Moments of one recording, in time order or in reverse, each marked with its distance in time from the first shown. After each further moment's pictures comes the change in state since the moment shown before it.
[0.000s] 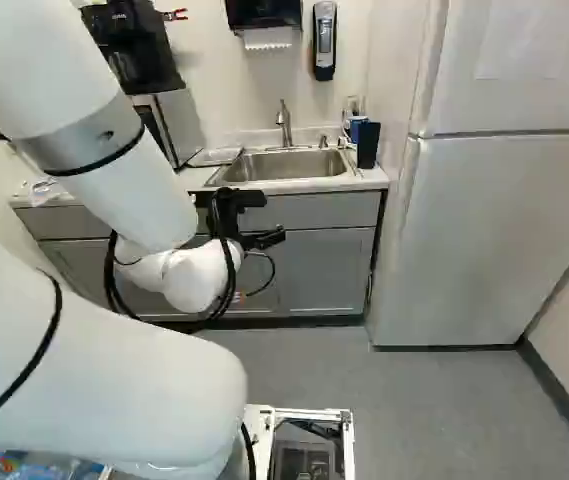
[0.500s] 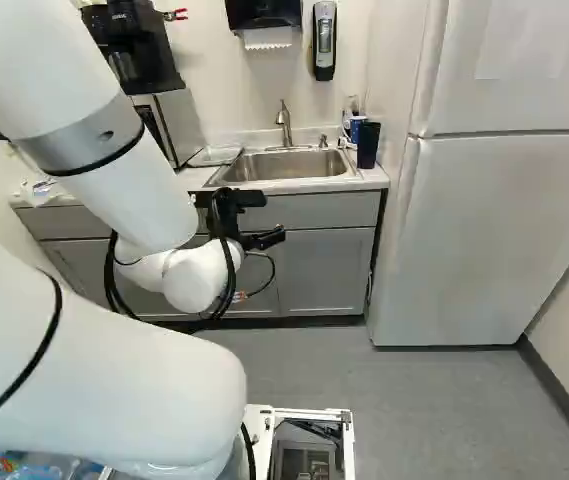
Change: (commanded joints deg) arm 0.0 0.0 0.0 0.0 0.0 0.0
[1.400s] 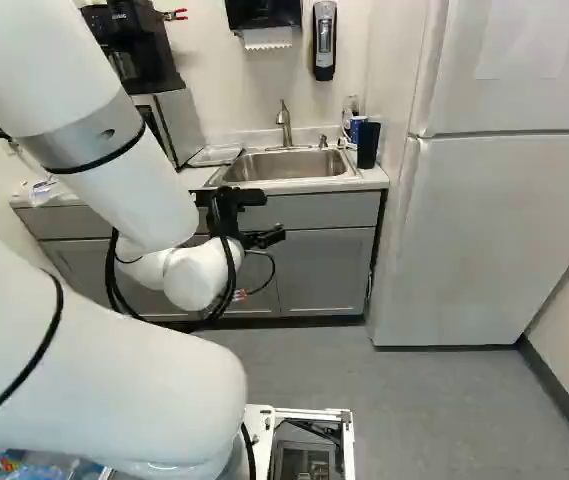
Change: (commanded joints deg) arm 0.0 -0.3 -0.8 0.0 0.0 0.0
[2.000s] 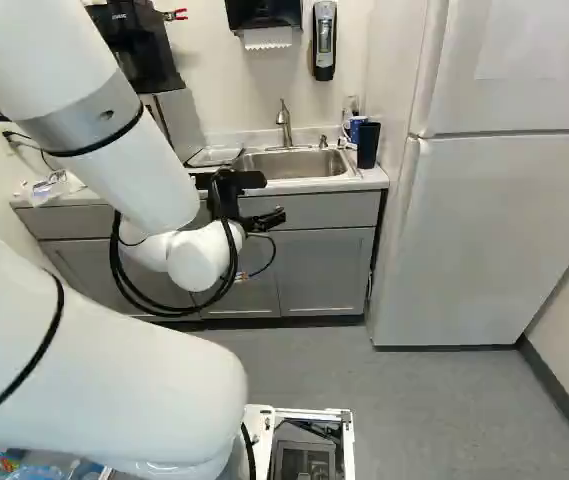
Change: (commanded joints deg) arm 0.0 -0.1 -4.4 0.0 0.0 0.0
